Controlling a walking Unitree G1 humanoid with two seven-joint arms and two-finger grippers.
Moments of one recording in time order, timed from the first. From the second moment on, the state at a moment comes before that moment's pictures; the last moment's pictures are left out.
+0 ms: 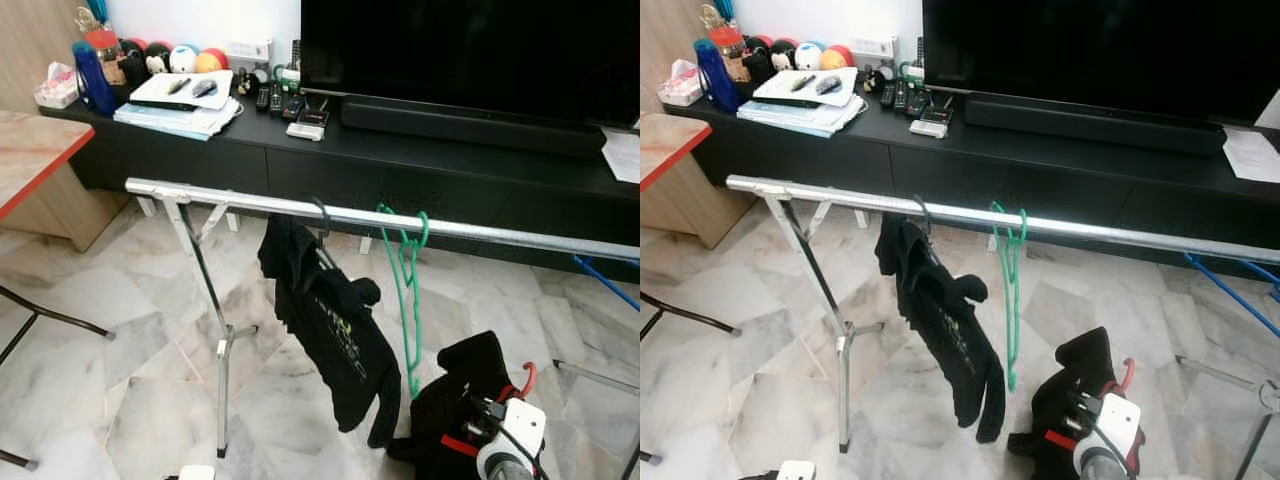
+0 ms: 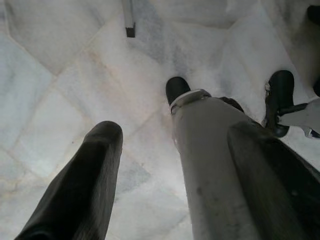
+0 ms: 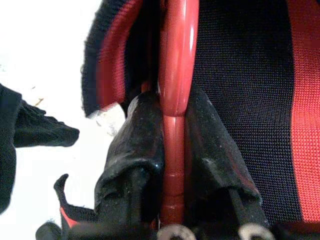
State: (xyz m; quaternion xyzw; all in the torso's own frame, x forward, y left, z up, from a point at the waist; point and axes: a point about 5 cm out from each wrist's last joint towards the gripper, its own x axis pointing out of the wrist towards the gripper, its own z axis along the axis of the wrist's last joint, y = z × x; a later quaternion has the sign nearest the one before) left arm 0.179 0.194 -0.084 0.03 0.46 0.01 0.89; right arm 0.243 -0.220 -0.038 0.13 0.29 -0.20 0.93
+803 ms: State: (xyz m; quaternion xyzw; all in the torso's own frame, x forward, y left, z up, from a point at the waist) left arm 0.180 0.185 -0.085 0.02 0.46 0.01 0.89; right arm 0.242 -0.220 -0.039 0.13 0.28 -0.21 0.93
